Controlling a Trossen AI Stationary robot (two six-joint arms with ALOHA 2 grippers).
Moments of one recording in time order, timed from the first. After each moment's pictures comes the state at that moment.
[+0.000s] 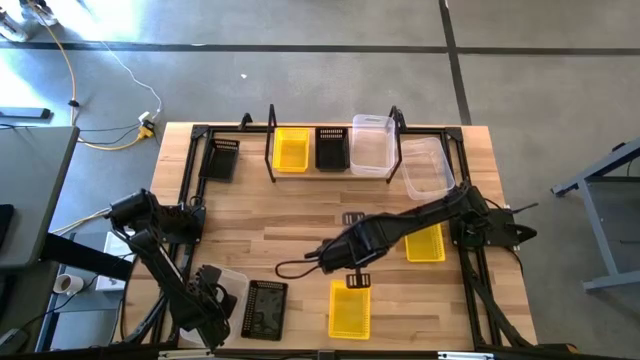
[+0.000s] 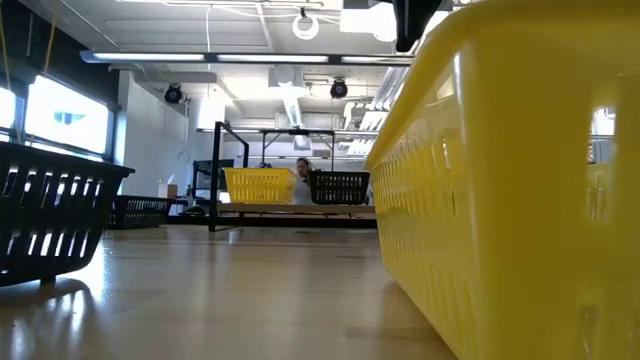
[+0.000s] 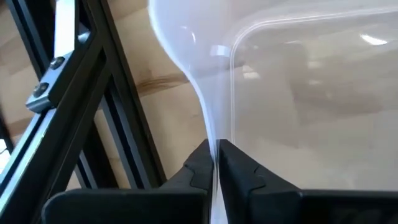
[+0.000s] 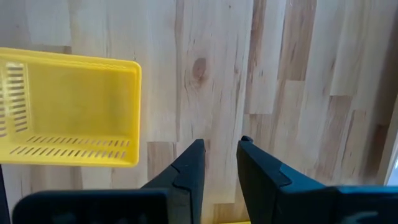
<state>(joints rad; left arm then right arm) -0.92 1.80 1.11 -1.17 0.14 -2.26 0.37 2.05 2.08 -1.47 0.15 0.28</state>
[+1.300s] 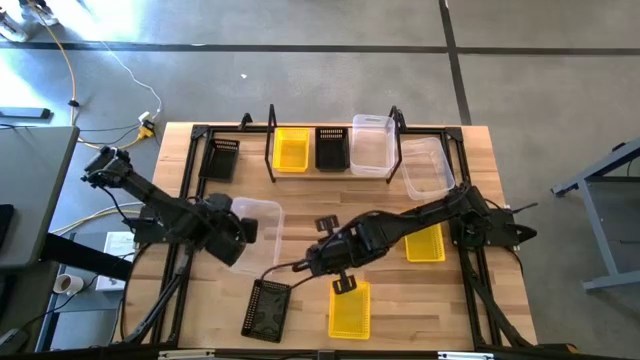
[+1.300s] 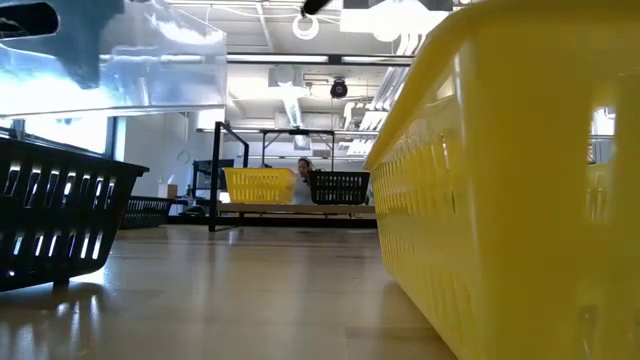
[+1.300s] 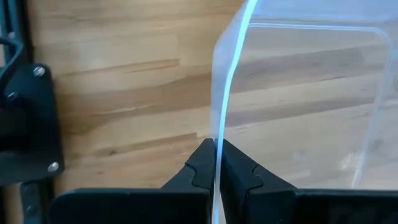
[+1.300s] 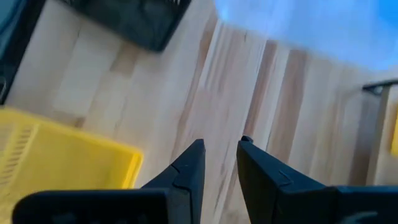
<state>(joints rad) -0.41 1.28 1.11 -1.39 -0.42 -1.96 0.36 2.05 2.08 -1.14 0.20 -0.03</state>
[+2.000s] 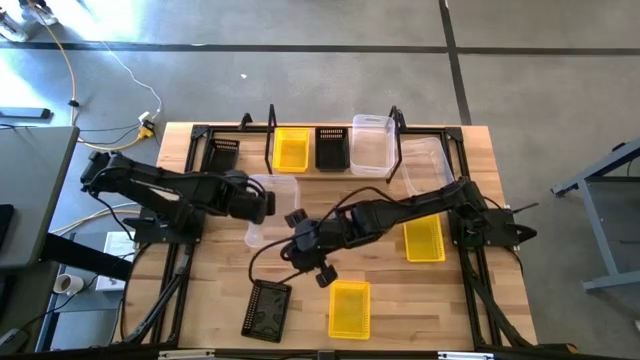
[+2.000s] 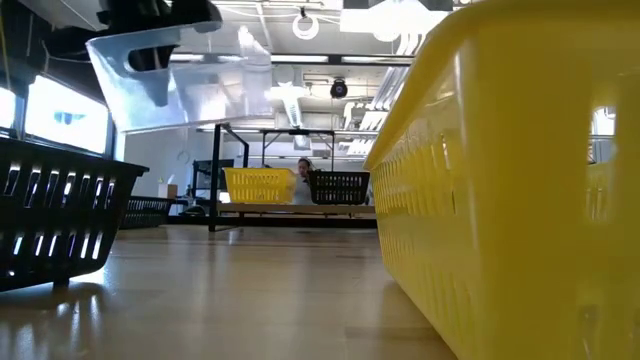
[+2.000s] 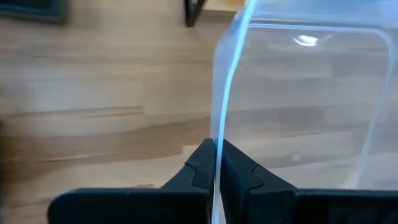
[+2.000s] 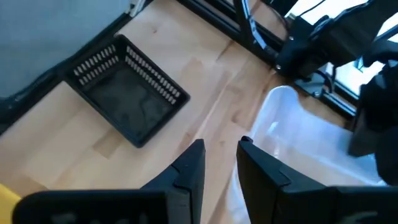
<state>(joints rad) -0.07 1.28 1.11 -1.19 -0.41 -1.69 0.28 2.05 2.08 -0.79 0.05 -0.39</state>
